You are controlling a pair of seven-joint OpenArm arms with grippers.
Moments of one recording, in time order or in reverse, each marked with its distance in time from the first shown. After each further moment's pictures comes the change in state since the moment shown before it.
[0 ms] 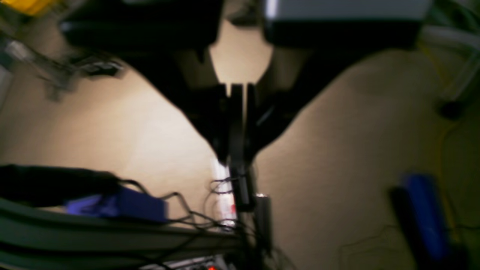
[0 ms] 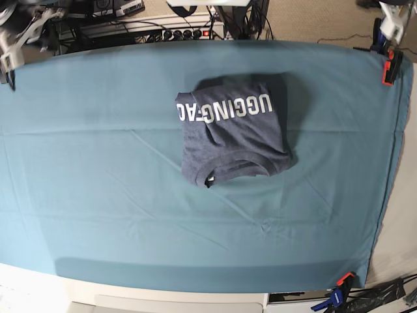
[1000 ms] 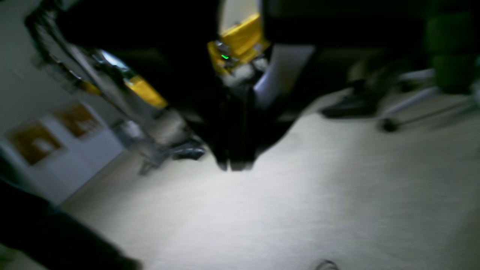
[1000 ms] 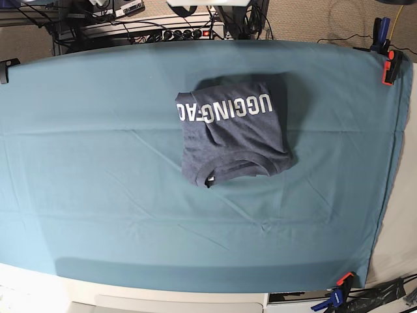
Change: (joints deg) left arm -14.3 2.4 34.4 -53.6 30.2 5.9 -25.2; right arm 9.3 1.2 -40.1 -60.0 -35.0 -0.2 18.9
